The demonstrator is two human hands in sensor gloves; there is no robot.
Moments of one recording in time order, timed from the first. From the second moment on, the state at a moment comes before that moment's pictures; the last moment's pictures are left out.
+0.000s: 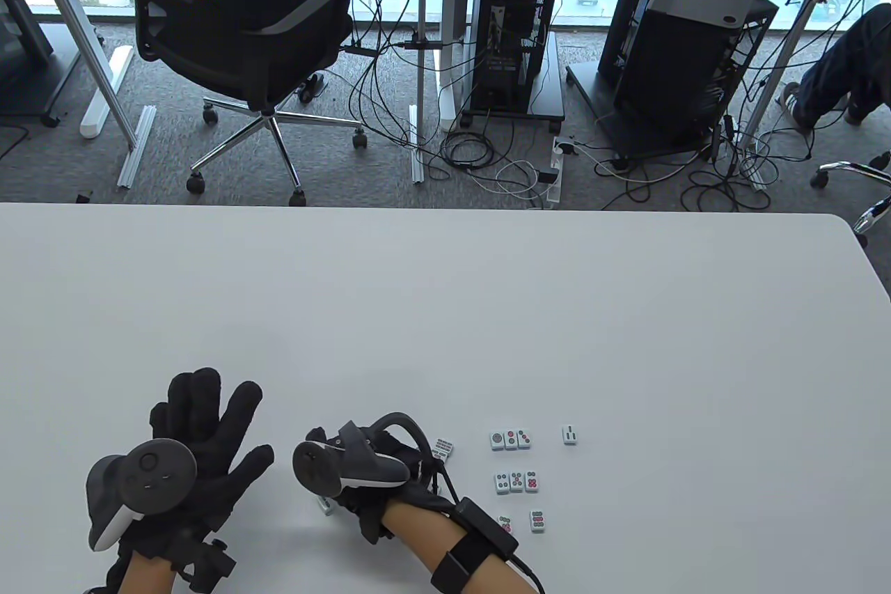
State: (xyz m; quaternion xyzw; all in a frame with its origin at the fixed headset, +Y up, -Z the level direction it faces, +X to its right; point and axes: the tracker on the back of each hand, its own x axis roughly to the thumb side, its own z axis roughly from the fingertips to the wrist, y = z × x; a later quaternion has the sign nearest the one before) left_hand -0.303 -0.710 -0.222 0.03 -0.07 0.29 0.95; right_hand -0.114 -0.751 -0.278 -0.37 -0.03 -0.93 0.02
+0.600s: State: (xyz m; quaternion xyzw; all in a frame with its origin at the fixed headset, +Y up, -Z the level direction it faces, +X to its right) left_hand -0.309 -0.709 -0.222 0.04 -0.06 0.30 0.95; right_hand -0.140 -0.755 -0.287 -0.39 -0.09 -0.91 0.08
